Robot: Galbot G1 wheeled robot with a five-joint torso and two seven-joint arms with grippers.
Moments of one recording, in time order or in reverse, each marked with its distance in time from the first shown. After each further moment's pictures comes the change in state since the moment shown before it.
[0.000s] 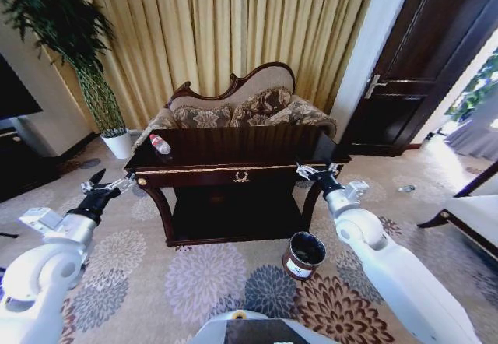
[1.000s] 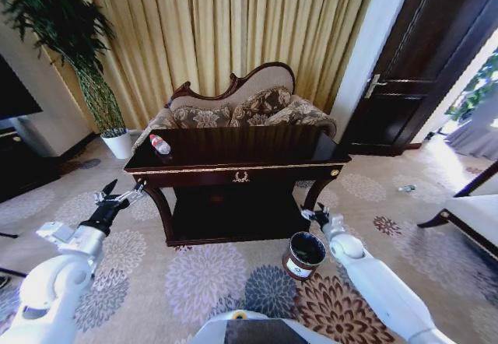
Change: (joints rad) left arm 0.047 -0.110 0.016 0.033 0.067 -0.082 0.150; right arm 0.067 0.082 -0.118 -0.491 -0.081 0.034 -0.122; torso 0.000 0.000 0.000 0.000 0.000
